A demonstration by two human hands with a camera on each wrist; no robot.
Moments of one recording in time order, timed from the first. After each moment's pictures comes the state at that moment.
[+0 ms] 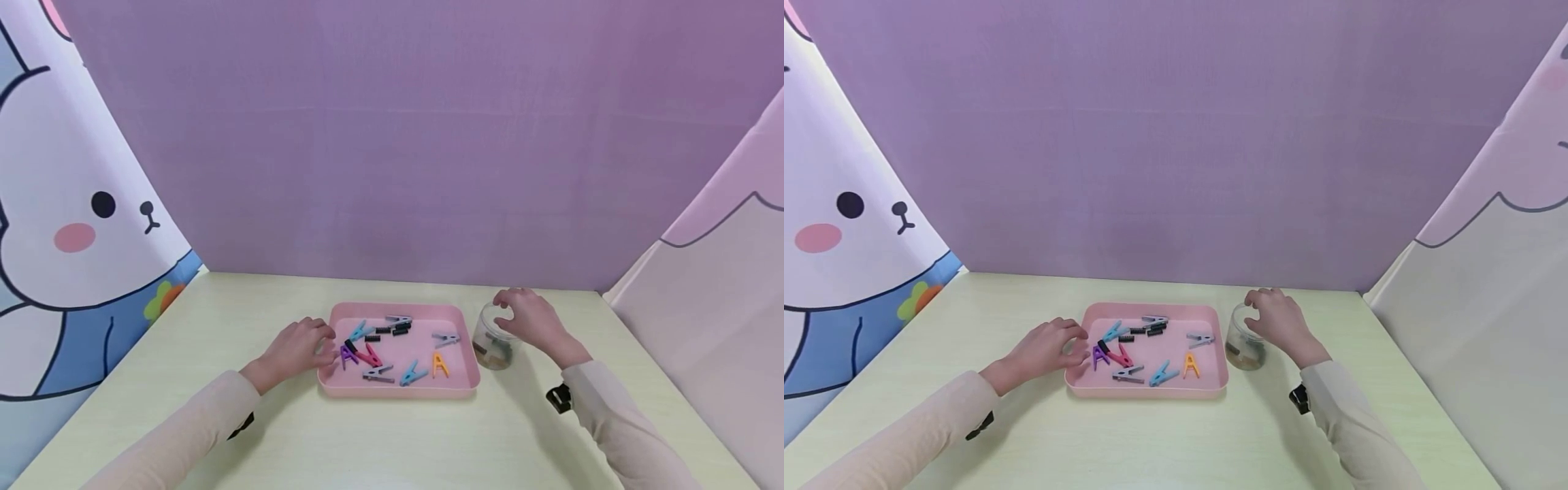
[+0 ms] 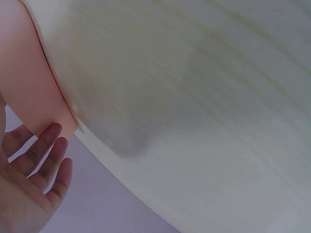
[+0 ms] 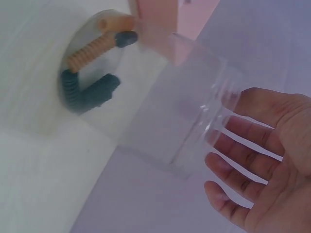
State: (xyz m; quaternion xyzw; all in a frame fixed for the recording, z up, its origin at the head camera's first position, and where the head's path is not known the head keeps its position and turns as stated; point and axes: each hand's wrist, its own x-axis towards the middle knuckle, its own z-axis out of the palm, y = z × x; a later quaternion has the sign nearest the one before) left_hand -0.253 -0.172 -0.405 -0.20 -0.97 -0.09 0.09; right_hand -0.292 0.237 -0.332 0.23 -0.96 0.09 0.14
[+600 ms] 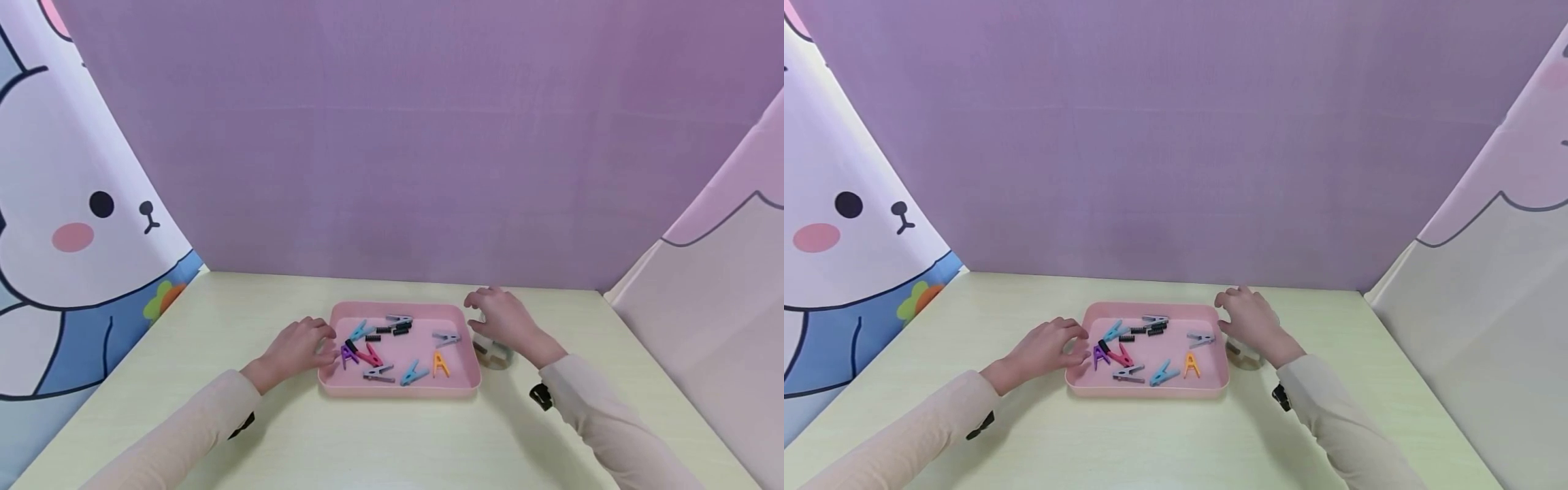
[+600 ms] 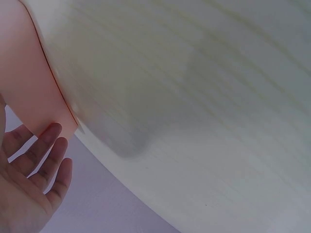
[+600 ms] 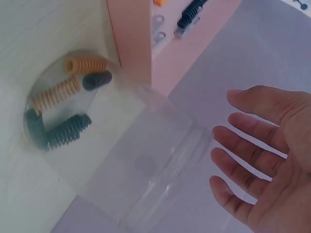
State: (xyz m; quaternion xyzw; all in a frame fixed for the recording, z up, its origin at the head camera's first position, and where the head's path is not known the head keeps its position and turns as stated) left_hand -0.256 -0.171 -0.407 -0.20 -0.97 -0.08 0.09; right_hand -0.294 0.197 -0.337 0.29 -0.94 0.05 0.14
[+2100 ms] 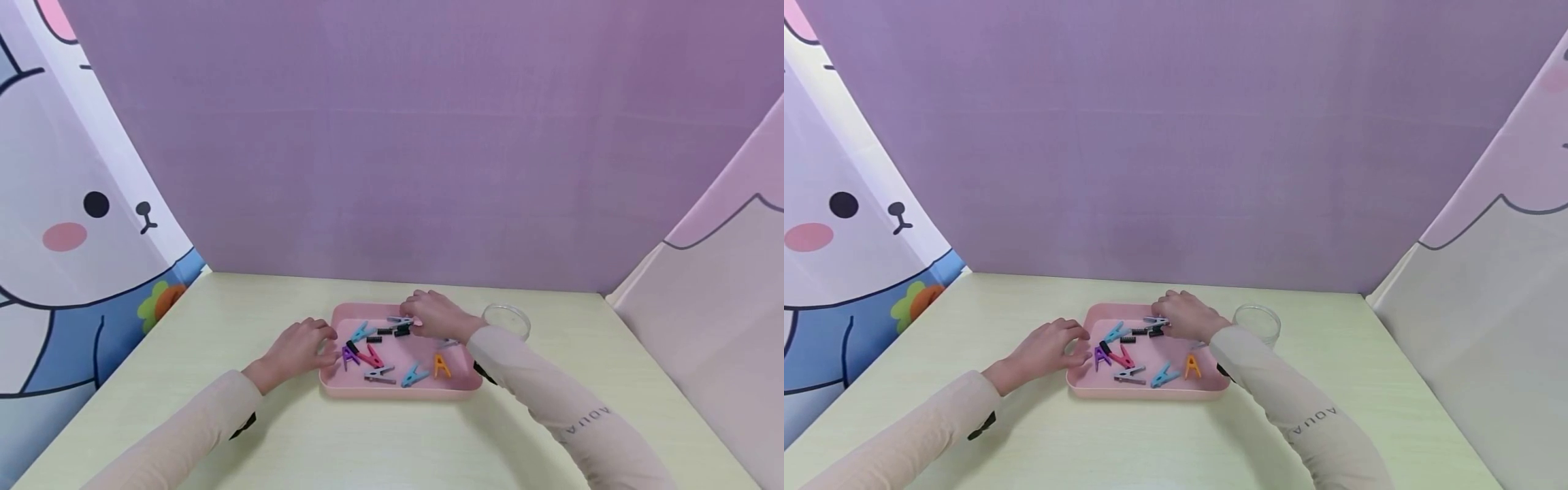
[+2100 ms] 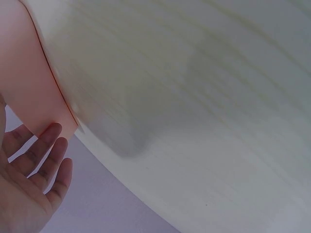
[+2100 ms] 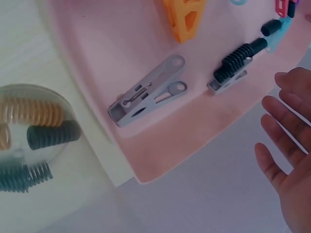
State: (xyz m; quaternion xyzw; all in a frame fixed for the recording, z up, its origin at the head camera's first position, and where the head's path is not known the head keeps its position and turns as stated) left_hand -0.262 -0.171 -0.412 -0.20 -0.97 -0.09 0.09; right_hand -0.333 0.106 -0.363 0.44 -0.90 0.03 0.02
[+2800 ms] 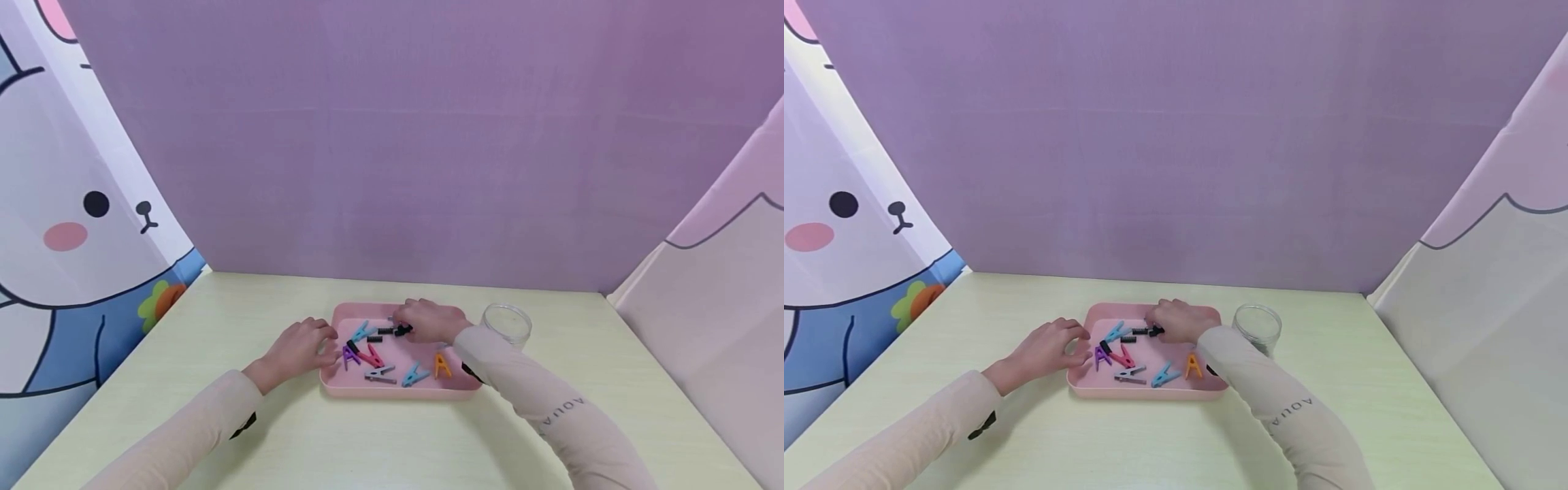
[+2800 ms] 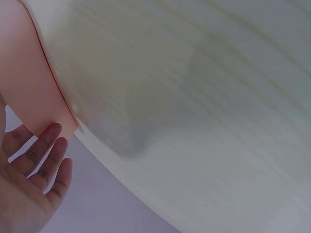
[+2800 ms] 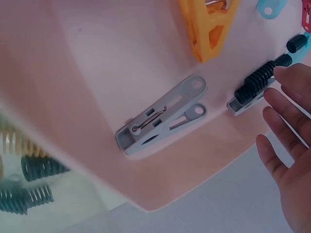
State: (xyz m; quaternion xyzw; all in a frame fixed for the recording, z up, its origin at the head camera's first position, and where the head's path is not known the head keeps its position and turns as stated) left_hand -0.262 -0.171 -0.413 -0.20 -0.97 -0.08 0.10; right_hand -0.344 0.093 -0.382 0.42 -0.90 0.00 -0.06
